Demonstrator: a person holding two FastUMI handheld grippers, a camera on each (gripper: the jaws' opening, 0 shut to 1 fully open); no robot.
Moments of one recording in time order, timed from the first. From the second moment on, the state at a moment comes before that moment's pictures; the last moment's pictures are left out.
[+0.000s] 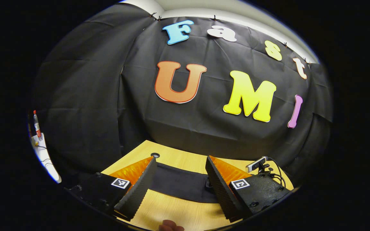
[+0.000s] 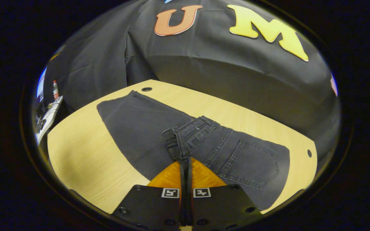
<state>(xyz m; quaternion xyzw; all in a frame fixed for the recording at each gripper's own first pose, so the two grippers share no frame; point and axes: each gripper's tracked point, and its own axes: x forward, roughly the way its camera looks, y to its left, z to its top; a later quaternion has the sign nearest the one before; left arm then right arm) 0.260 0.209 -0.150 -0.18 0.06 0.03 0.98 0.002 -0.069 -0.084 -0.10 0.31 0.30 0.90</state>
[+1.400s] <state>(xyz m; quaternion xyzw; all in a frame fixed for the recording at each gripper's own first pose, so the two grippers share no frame) 0.334 0.261 -0.370 -0.57 0.22 0.11 0.78 0.014 -0.195 0.131 0.08 0.18 0.25 0.95</state>
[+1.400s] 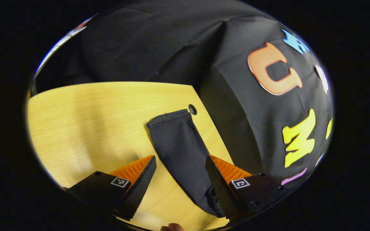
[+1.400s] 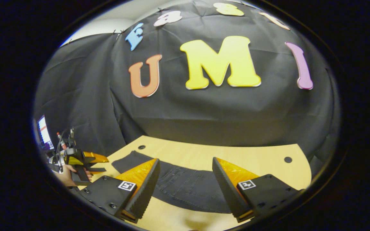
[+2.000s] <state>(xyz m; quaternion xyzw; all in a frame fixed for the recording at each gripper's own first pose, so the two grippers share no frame) 0.382 0.278 -0.413 -0.67 0.21 0.13 0.70 0.012 -0.285 0.207 0.09 0.12 0.17 0.97</state>
